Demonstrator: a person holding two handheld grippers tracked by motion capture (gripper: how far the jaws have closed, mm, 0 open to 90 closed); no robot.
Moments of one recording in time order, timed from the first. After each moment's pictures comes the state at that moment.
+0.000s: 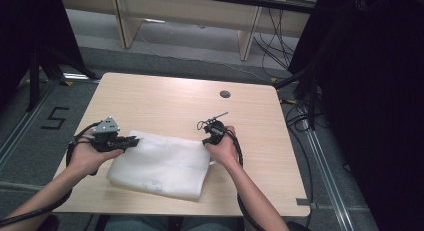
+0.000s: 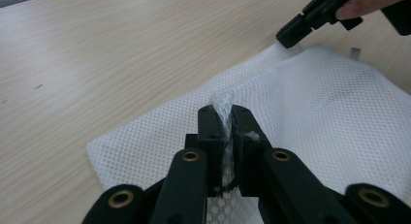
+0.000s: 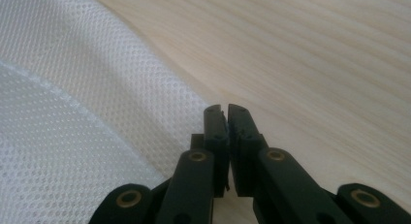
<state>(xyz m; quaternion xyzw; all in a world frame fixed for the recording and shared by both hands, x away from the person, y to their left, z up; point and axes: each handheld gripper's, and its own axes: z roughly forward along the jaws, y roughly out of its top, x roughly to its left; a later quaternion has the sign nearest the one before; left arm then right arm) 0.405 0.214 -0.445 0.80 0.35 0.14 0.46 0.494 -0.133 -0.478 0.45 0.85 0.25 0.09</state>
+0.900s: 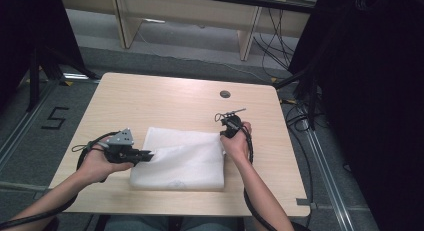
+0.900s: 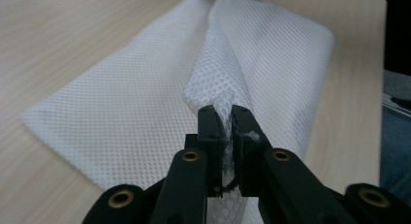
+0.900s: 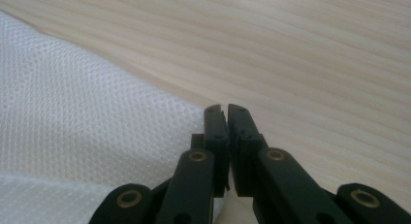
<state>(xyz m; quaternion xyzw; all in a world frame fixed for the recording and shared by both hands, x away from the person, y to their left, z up) 0.388 0.181 -0.459 0.85 0.25 0.06 0.47 0.515 -0.179 -0.475 0.53 0.80 0.25 0.15</state>
